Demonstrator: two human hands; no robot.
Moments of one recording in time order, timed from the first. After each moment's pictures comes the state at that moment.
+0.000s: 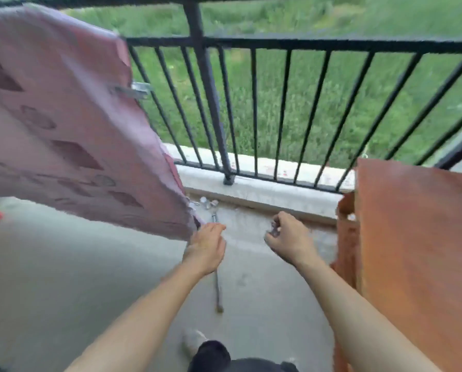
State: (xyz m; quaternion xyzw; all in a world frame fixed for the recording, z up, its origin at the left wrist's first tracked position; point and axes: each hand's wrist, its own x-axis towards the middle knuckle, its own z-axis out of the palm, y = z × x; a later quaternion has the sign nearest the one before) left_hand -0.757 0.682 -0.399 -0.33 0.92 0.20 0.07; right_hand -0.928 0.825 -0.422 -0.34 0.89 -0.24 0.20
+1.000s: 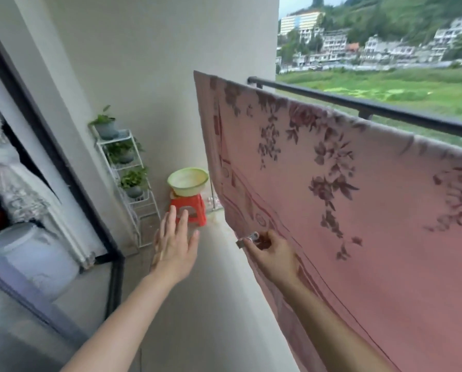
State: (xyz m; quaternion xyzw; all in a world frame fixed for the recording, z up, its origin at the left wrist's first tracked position) left_hand -0.130 0.033 -0.272 -0.76 0.61 0.02 -0.21; right_hand -0.351 0.007 -0.288 -0.61 0.54 -0.44 0.37
